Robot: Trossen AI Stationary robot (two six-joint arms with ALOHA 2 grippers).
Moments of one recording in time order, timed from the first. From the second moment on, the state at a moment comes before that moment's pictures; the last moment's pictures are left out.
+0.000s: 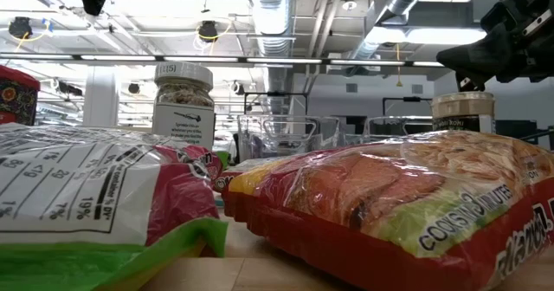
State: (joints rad) left arm -0.42 0.48 0.62 -0.27 -0.84 -0.43; right arm -0.03 0.02 0.01 0.01 0.00 0.19
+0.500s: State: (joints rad) left arm -0.05 0.52 0.62 -0.32 -0.71 -0.36; right arm -0.03 0.02 0.01 0.01 0.00 0.19
